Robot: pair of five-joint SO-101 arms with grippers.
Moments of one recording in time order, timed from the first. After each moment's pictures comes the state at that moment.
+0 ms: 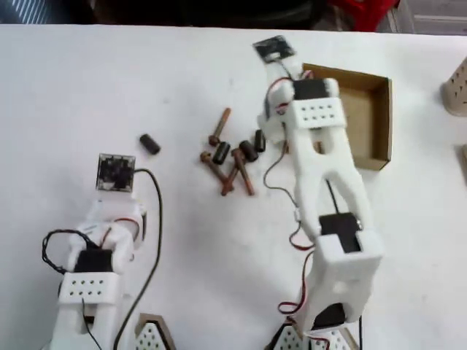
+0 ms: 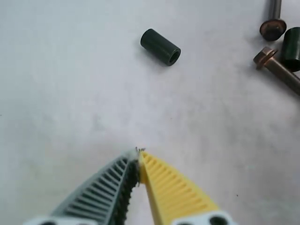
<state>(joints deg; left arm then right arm) -8.1 -64.7 87.6 33.9 -4.4 -12.0 19.6 -18.2 78.0 17.5</state>
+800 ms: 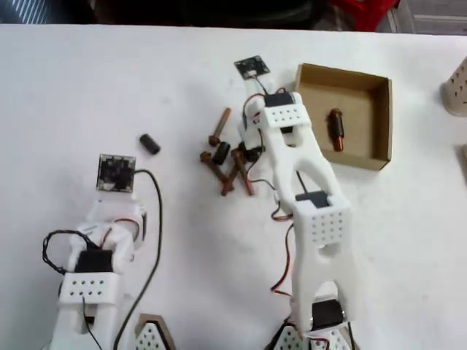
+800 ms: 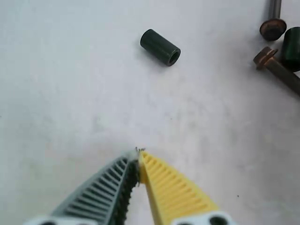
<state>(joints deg) -8.1 -64.7 88.2 33.2 -4.5 -14.9 43.3 -28.3 65.8 13.1</state>
